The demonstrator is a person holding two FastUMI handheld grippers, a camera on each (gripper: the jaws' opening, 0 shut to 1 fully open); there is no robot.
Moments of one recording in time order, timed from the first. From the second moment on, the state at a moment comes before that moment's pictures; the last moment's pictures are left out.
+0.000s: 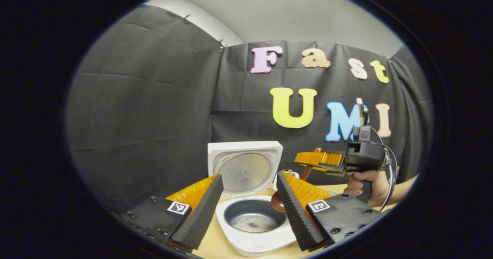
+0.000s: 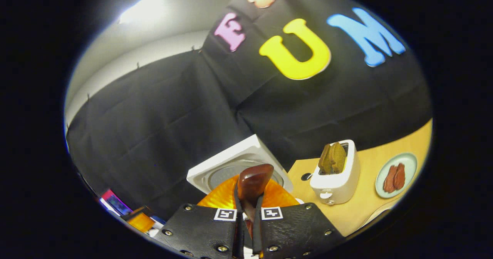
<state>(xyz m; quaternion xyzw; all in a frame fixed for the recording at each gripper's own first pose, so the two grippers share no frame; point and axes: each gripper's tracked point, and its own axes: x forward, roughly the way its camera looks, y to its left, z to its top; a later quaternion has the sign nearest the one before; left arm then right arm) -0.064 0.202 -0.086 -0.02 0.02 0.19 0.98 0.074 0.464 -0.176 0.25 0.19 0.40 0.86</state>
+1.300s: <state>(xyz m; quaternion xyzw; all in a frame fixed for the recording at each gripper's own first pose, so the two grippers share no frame) -0.038 0.120 -0.078 0.02 0.01 -0.01 1.00 0.084 0.003 -0.146 0.31 0.13 0.08 0.94</state>
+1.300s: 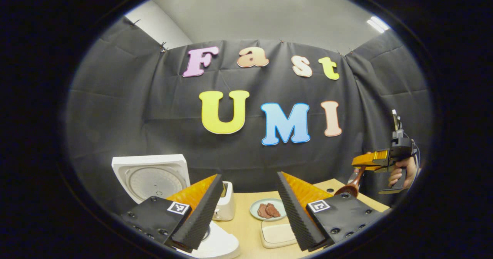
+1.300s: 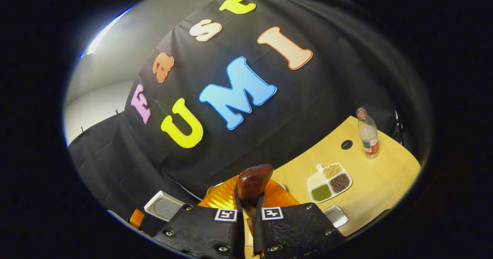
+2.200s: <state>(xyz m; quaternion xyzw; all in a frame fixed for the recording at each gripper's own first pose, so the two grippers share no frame) -0.042 0.112 -0.083 0.04 0.04 -0.01 1.00 0.104 -0.070 -0.242 0.21 0.17 -0.01 0.96</state>
